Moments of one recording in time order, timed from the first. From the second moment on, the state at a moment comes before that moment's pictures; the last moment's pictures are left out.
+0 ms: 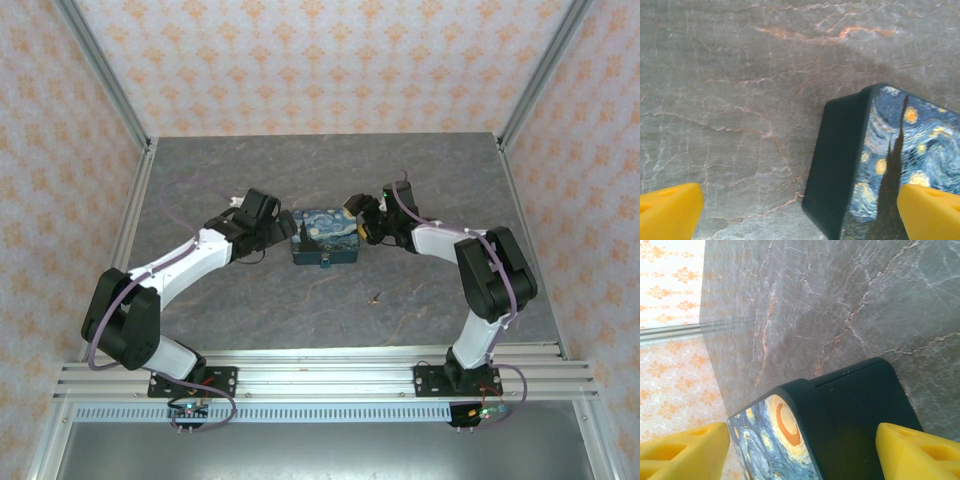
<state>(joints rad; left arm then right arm) -0.44 1.47 0.98 -0.48 -0.15 -0.88 0.37 1.77 0.95 0.16 -0.41 1.21</state>
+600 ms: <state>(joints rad) -0.46 1.36 0.96 -0.46 -0.14 -0.82 0.37 1.47 0.84 -0.06 -0.29 1.10</state>
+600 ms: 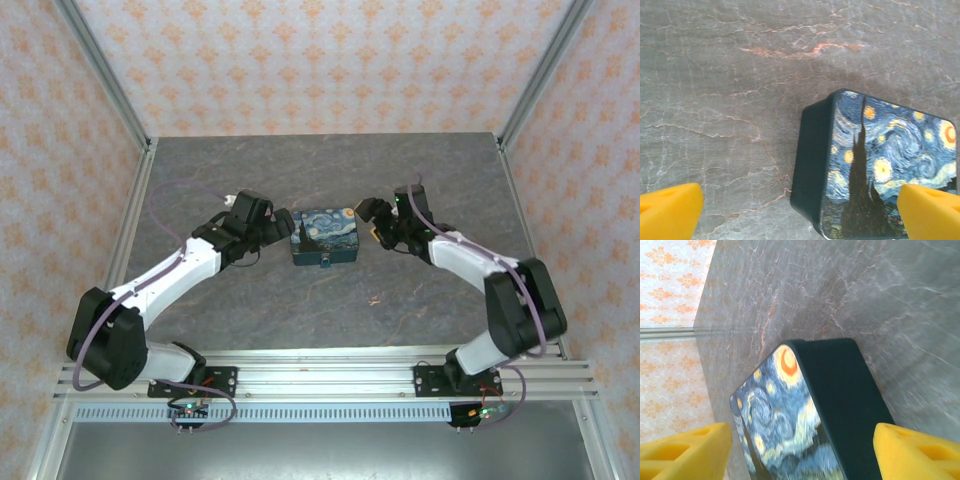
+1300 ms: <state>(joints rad) -0.49 1.40 1.00 -0.46 -0.13 -0.74 0.61 1.31 0.73 -0.58 0.01 0.95</state>
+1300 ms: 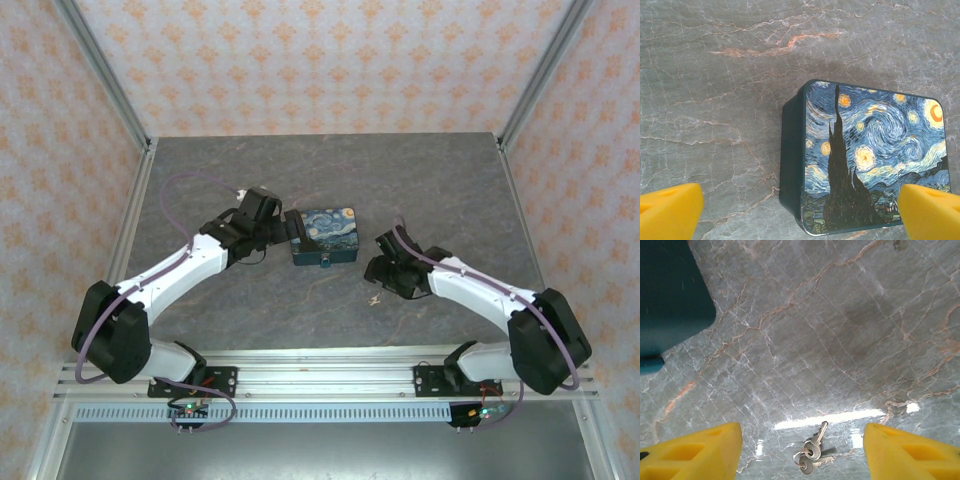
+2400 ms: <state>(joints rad) -0.49 1.41 1.00 -0.45 -0.12 -0.72 0.77 1.54 0.80 -0.60 0.11 0.97</state>
